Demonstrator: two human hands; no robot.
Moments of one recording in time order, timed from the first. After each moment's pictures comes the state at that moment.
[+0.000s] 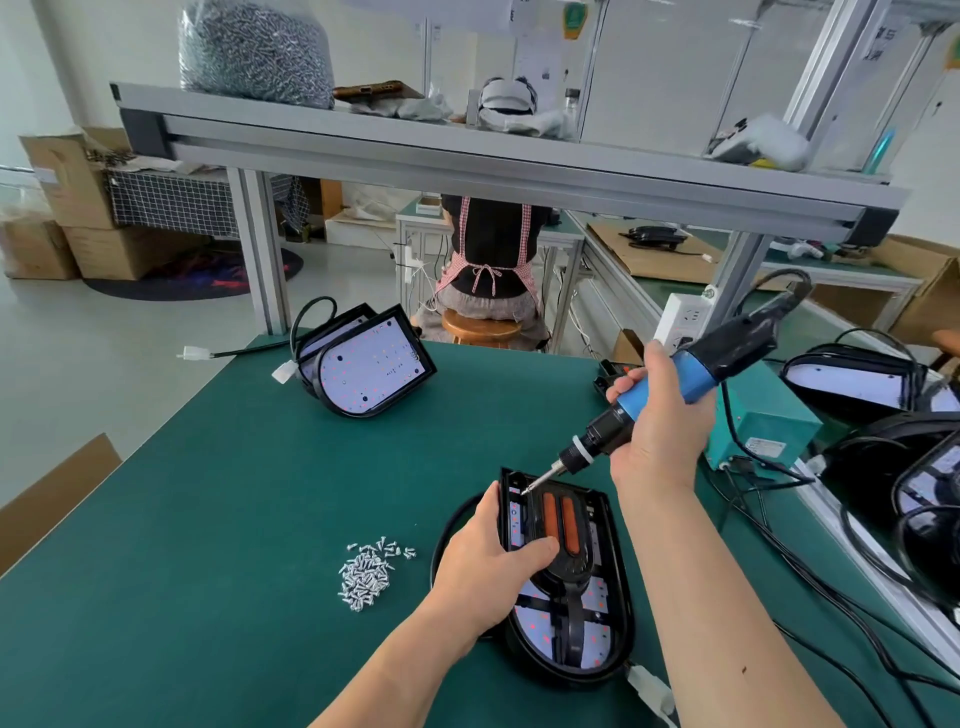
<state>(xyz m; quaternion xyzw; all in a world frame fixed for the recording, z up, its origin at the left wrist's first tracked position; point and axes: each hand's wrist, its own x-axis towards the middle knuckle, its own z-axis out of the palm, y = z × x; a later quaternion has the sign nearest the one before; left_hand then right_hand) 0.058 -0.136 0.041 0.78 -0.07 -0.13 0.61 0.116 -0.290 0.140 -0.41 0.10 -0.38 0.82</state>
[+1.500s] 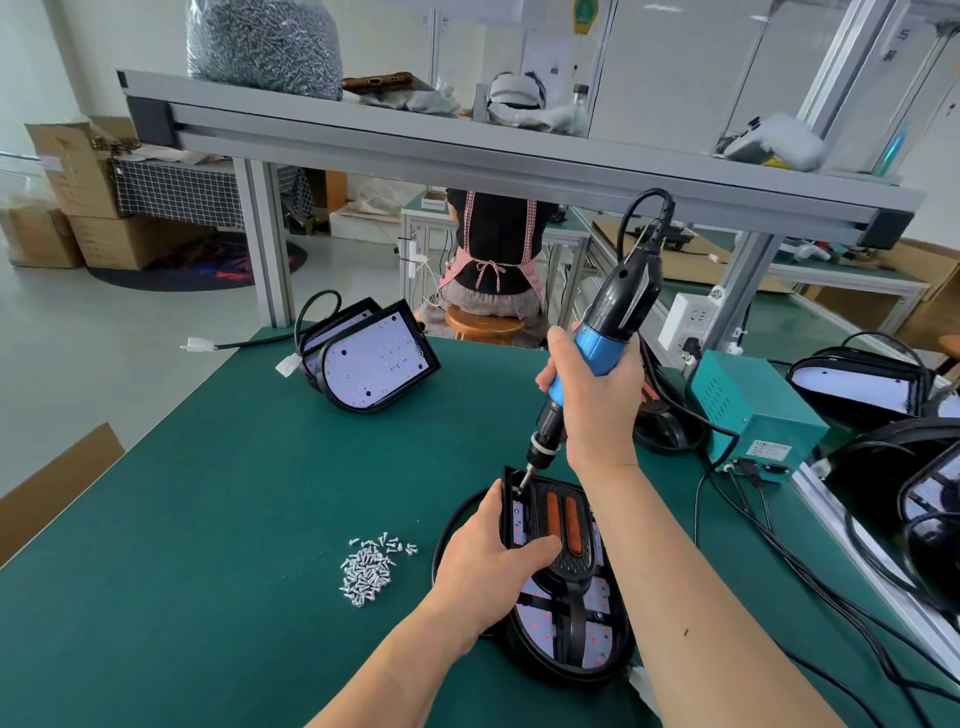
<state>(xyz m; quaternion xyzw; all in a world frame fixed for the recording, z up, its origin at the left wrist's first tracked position) 0.055 -0.134 0.048 0.77 -0.05 -0.15 0.62 0.136 -0.250 0.139 -0.61 -0.04 -0.35 0.71</state>
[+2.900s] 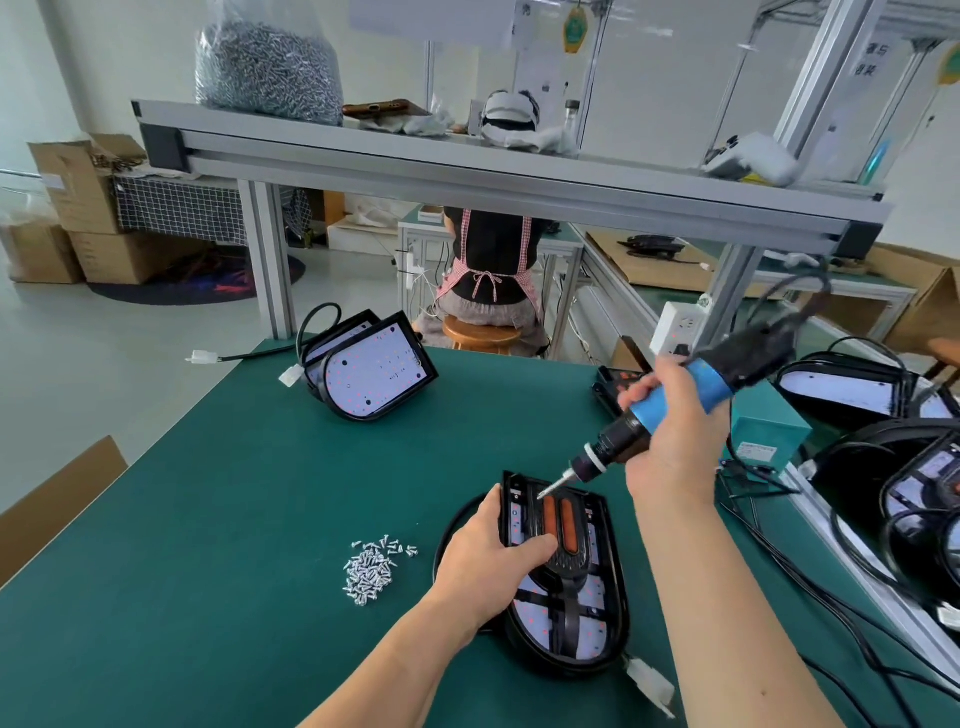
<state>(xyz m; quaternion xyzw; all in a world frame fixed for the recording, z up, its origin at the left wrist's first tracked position) 0.056 -0.135 0.046 0.79 -0.06 -0.14 0.60 0.097 -0.301 0.145 -0.41 0.04 -0.37 0.83</state>
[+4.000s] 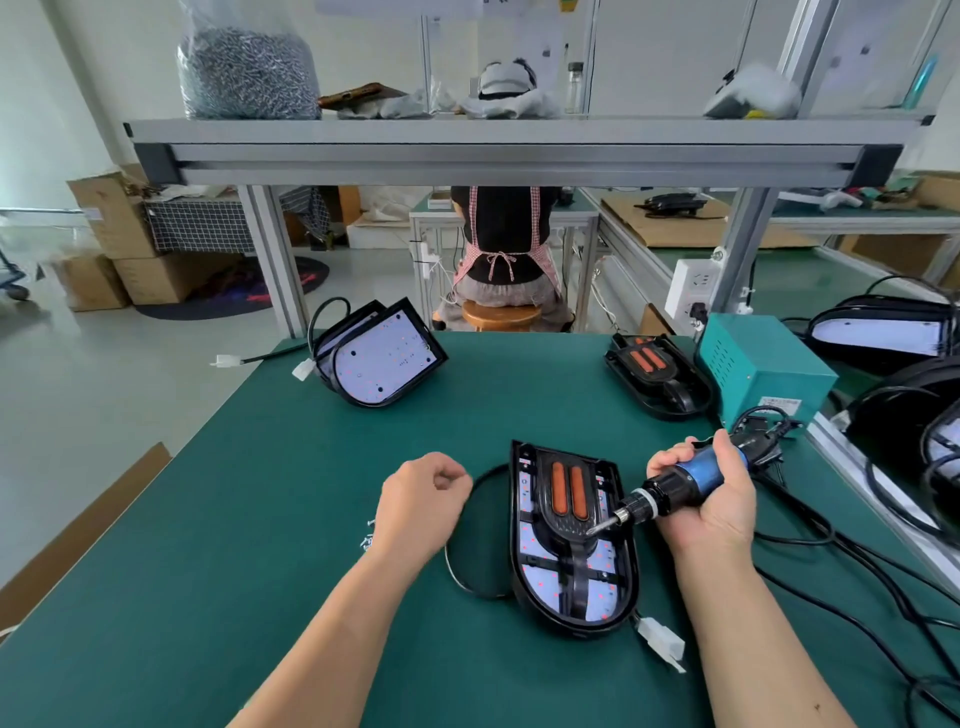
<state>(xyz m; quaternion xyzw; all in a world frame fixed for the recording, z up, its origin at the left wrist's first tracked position) 0.075 -0.089 0.062 0.89 0.03 0.02 0.46 0.073 -0.357 0.040 -0.13 0.14 -0.22 0.96</state>
